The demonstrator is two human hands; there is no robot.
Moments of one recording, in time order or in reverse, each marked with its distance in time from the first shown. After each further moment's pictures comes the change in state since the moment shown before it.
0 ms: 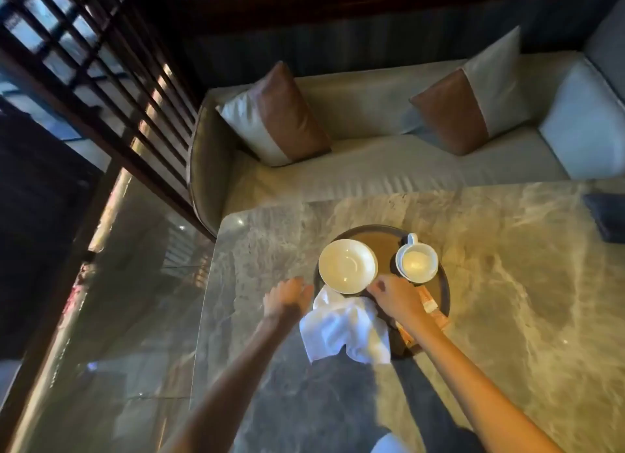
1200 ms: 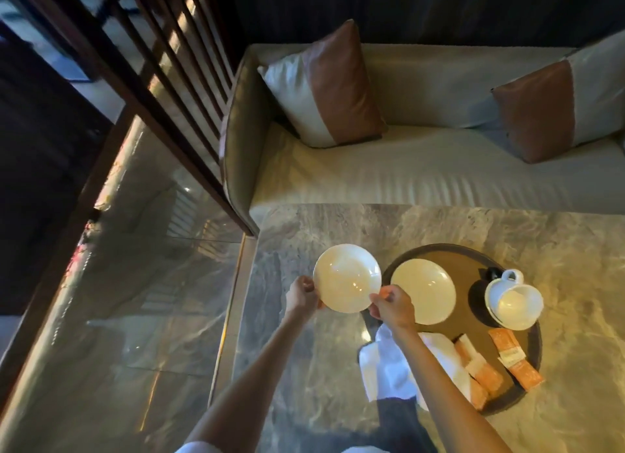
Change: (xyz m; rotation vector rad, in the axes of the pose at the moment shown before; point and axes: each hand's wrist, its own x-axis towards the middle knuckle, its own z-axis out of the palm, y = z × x) left_hand 0.139 -0.129 0.019 -0.924 -0.056 -0.357; right_hand 0.101 -0.098 0.147 0.546 0.094 0.379
